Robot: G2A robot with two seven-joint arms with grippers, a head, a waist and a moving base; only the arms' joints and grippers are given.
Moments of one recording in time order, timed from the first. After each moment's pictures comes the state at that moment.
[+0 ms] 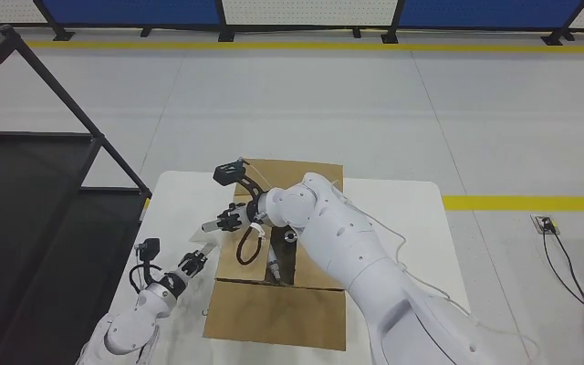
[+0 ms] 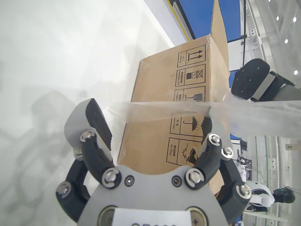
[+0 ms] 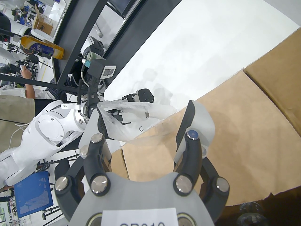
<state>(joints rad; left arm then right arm) 1.22 -1.14 -1.48 -1.45 0.24 -0.12 -0.42 0.00 -1.92 0.69 -0.19 -0.33 -0.53 0.77</state>
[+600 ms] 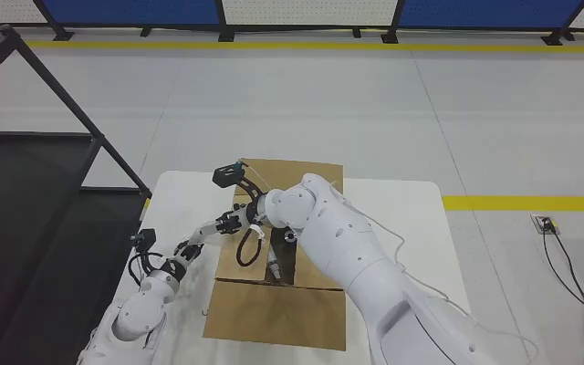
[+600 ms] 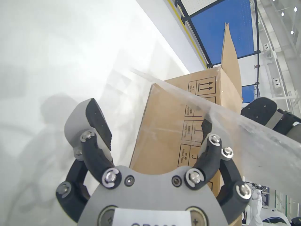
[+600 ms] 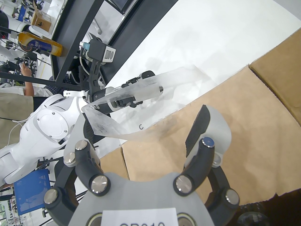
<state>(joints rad) 1.13 -1.16 -1.45 -1.37 0.25 0.01 -0.27 0.00 -1.92 0.71 -0.18 -0.34 -0.53 0.78</state>
